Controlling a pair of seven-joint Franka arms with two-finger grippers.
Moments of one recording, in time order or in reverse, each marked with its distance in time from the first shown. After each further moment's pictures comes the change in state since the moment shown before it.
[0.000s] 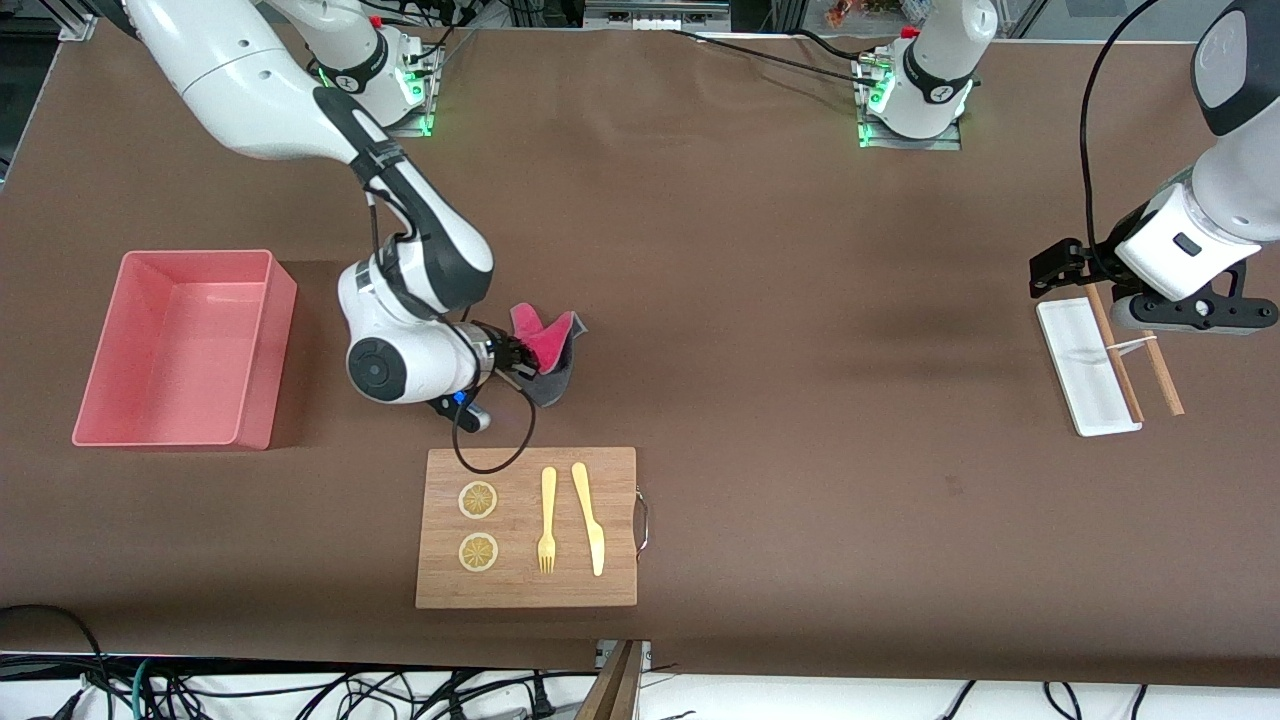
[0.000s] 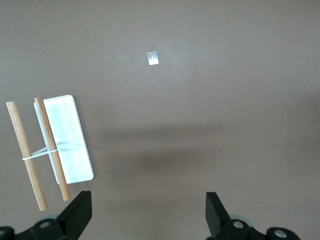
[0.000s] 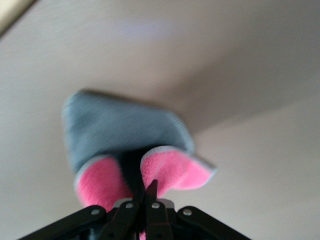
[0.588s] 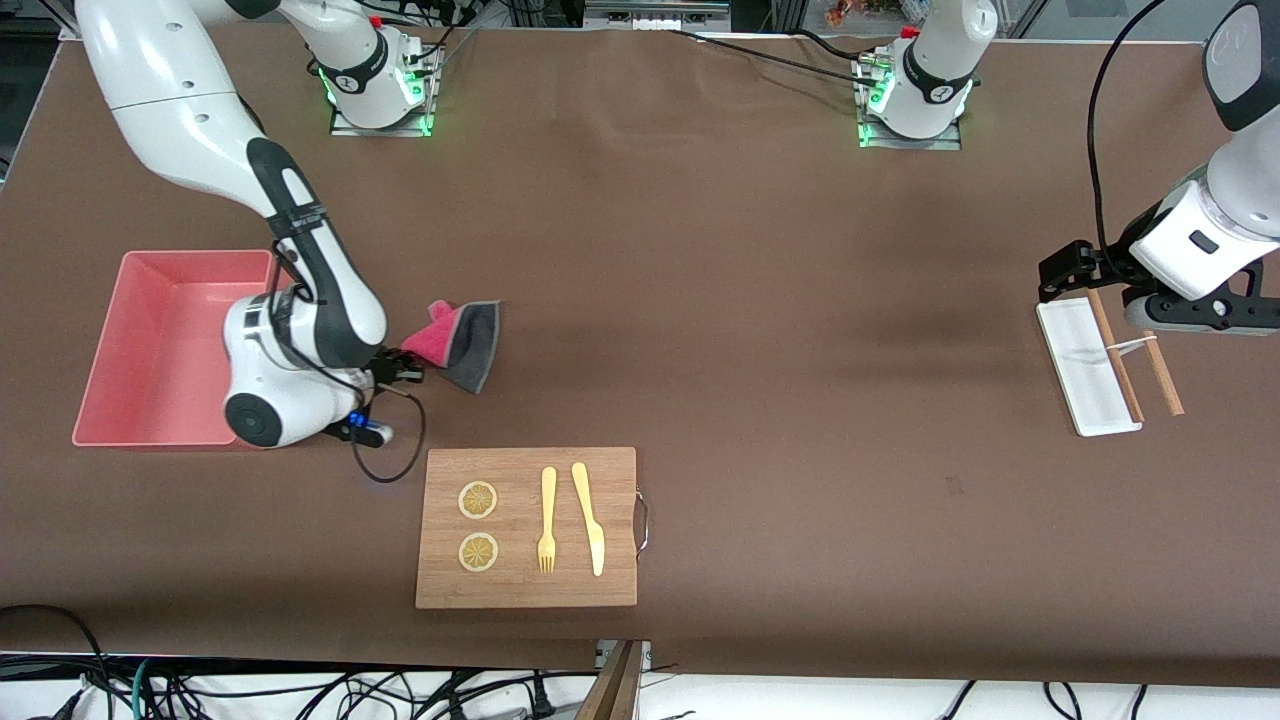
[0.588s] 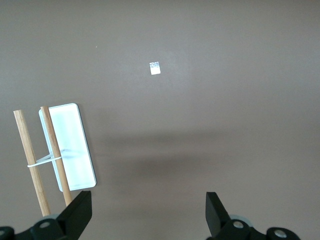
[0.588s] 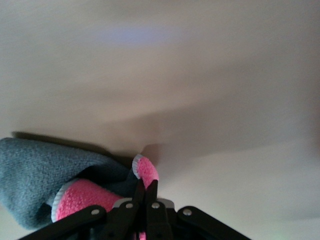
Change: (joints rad) left arm 0.001 0.004 0.007 0.021 0.000 0.018 0.006; right arm -0.022 0.004 -0.292 -0.005 -0.032 -0.161 -0.583
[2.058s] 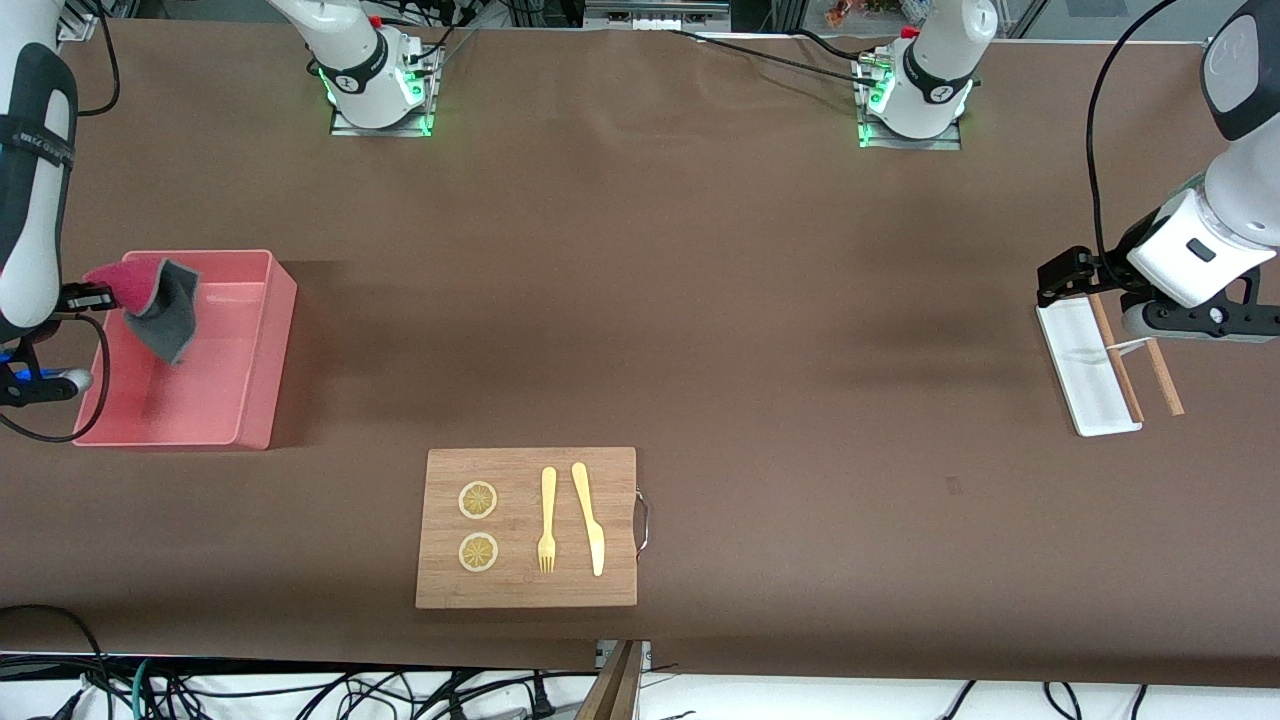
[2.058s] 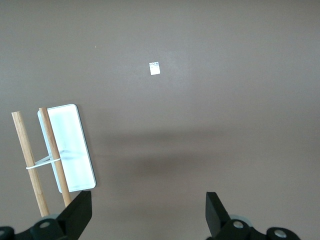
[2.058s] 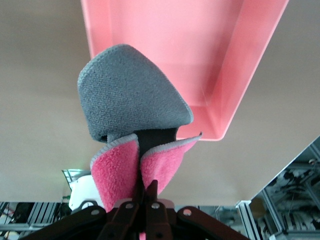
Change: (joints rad) left arm 0.000 0.014 0.000 0.007 0.000 0.001 0.003; right arm -0.098 -0.121 -0.301 0.400 -0.250 -0.627 -0.640
